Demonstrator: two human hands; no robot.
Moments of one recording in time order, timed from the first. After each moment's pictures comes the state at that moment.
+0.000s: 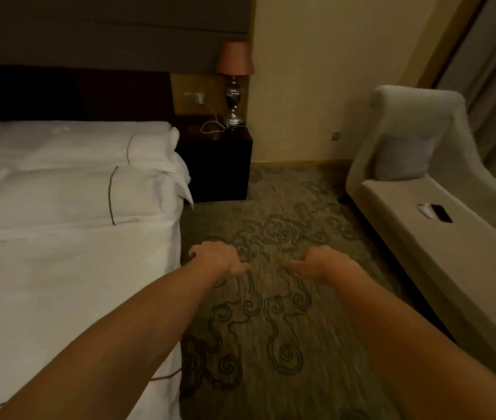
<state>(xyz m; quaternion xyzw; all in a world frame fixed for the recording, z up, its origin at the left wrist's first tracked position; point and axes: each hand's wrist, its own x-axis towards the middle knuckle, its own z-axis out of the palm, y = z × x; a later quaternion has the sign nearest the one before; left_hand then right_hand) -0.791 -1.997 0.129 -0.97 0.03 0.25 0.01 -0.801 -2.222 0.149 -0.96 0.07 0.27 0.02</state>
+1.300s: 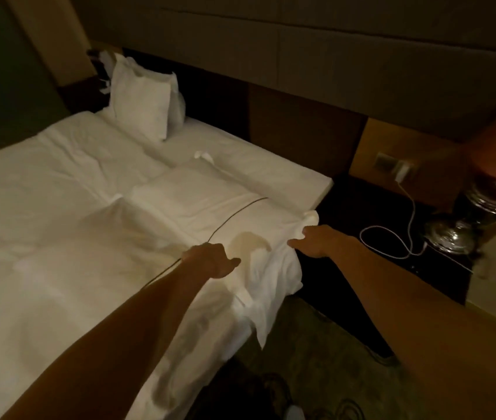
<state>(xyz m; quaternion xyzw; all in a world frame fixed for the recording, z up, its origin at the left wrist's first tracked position) 0.038 -1.670 0.106 -0.85 -0.44 0.25 -0.10 0.247 -1.812 0.130 -0.85 -0.40 0.33 0.00</state>
